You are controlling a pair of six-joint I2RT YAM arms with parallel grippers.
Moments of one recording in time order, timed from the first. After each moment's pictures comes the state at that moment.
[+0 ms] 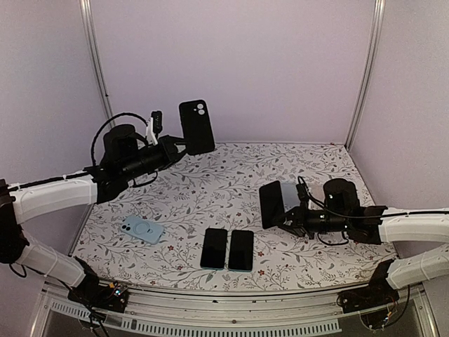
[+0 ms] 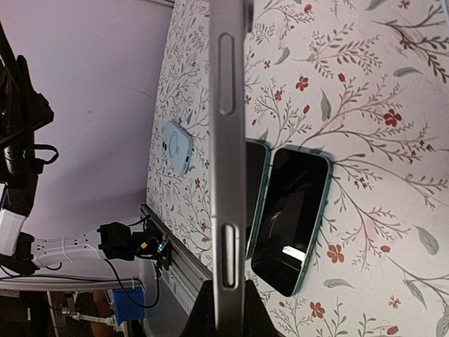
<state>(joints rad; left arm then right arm) -0.61 1.32 0.88 0.37 0.21 -0.78 0.79 1.15 0.52 0.15 -0.34 1.06</state>
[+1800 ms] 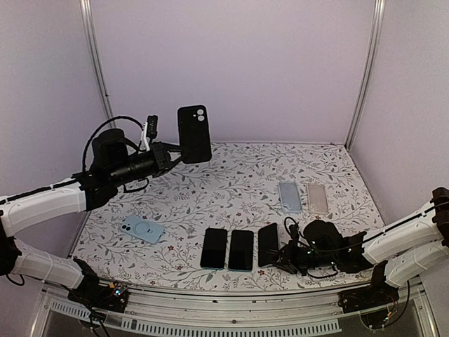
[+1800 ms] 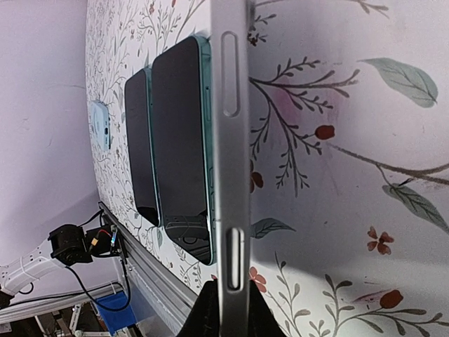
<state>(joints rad) -0.61 1.20 0.81 0.31 0.33 -0.78 1.09 1.33 0.30 0.38 -0.09 1.37</state>
